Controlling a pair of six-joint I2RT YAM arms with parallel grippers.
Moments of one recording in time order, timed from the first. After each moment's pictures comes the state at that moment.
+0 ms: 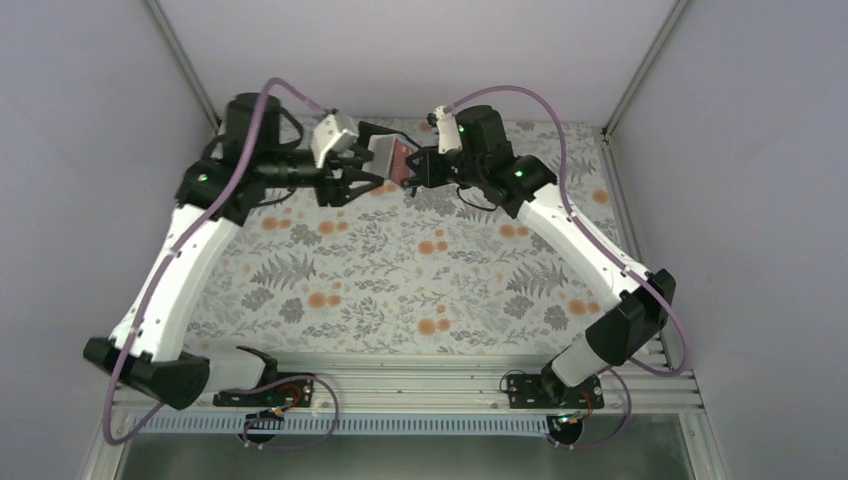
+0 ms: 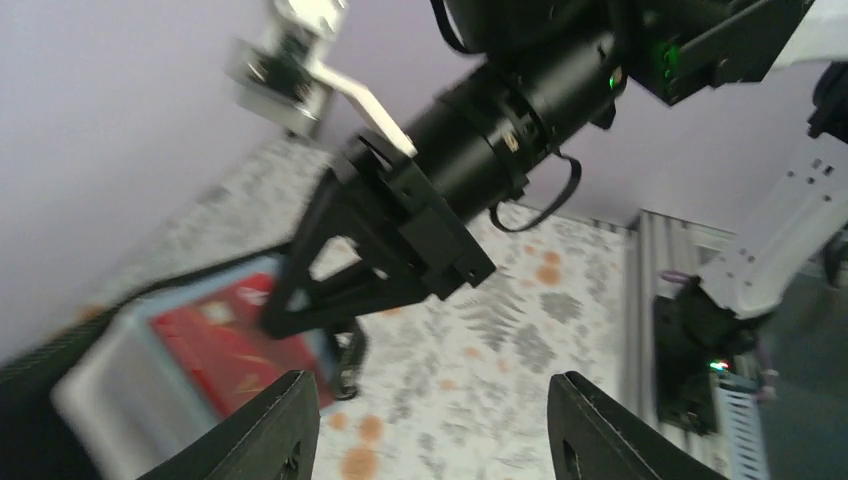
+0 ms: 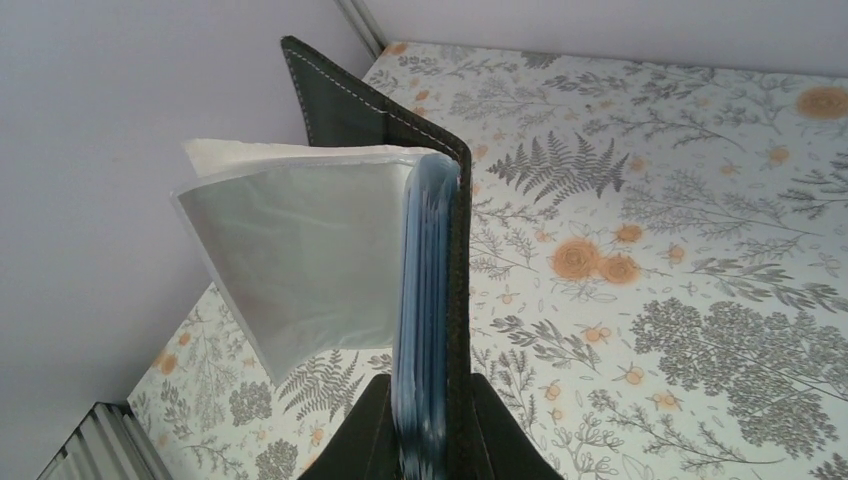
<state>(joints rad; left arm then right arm) -0.34 1.26 1.64 -0.81 0.82 0.29 0.63 1.55 1.61 -0.58 -0.23 0.37</state>
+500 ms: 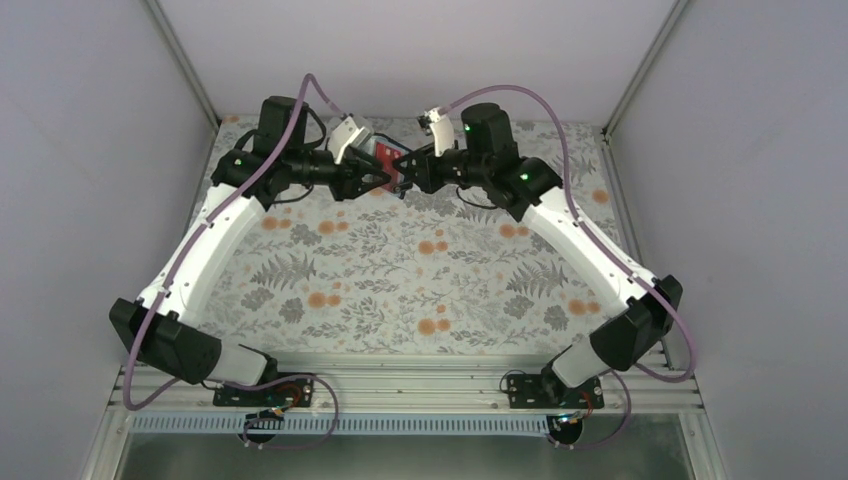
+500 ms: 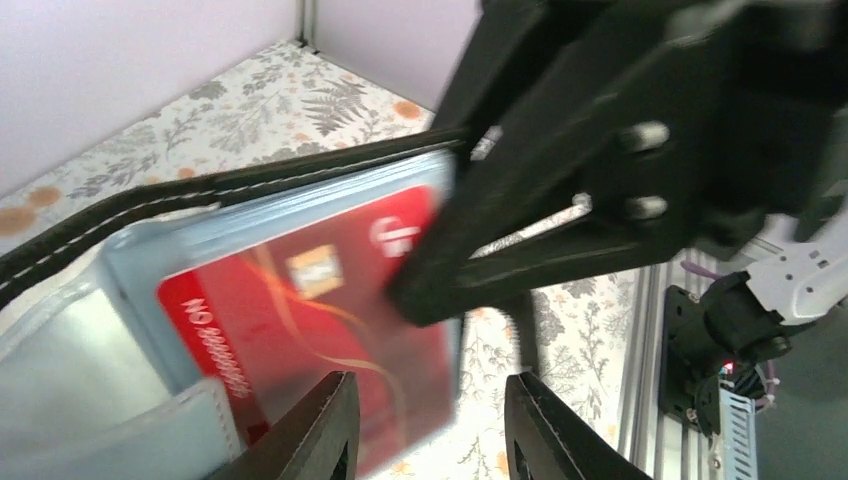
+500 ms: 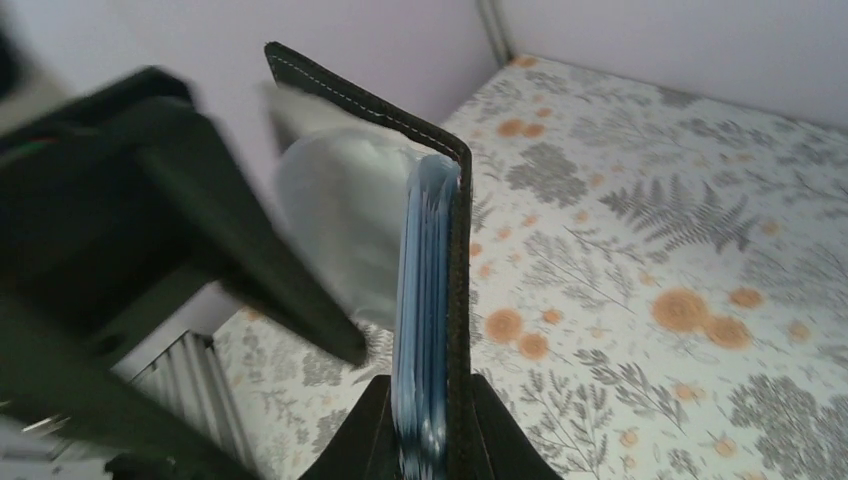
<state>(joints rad) -0.36 1.41 1.55 -0.77 0.81 0.20 0.65 1.54 1.61 -0.52 -0.41 0.27</state>
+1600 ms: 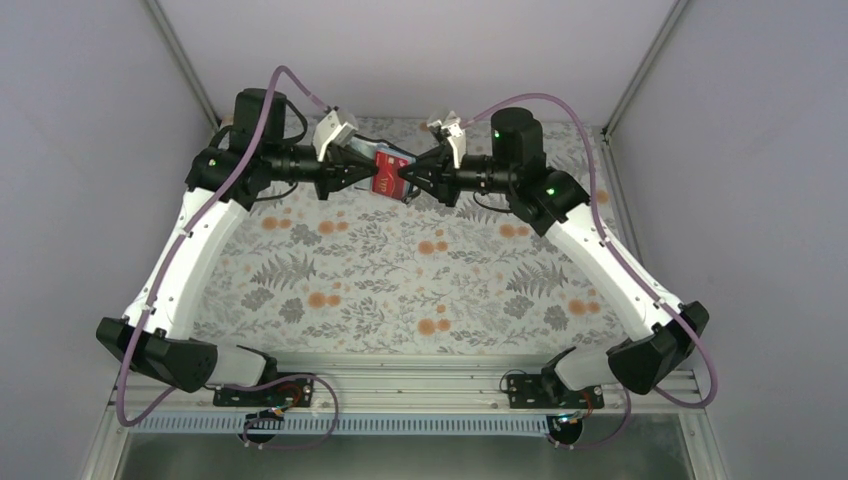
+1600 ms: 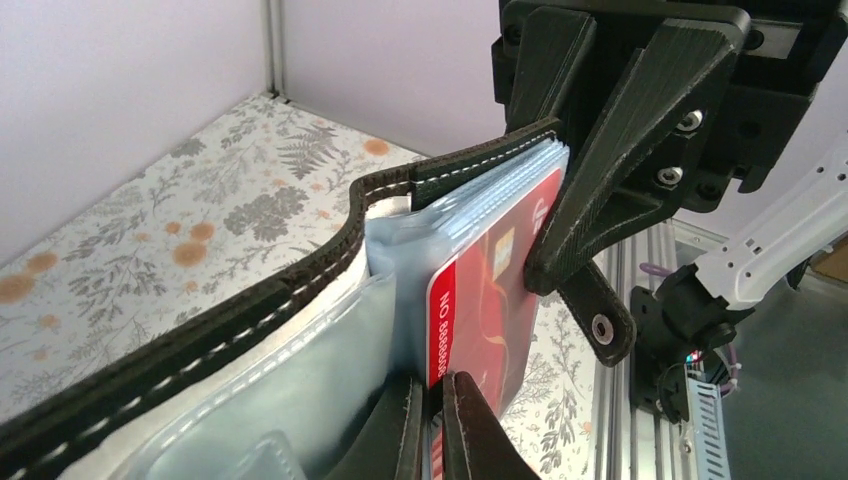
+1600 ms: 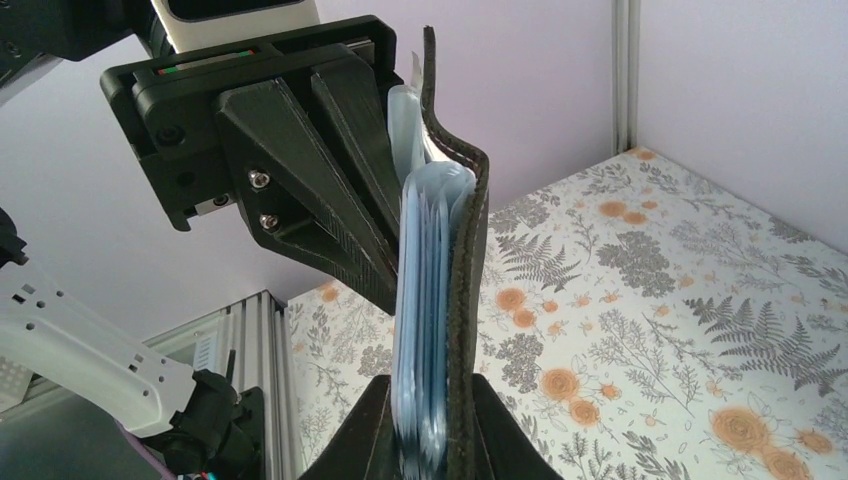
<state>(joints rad) -0.33 1.37 1.63 -0.85 0.90 0.27 0.62 1.39 1.51 -0.43 -0.69 0.07</state>
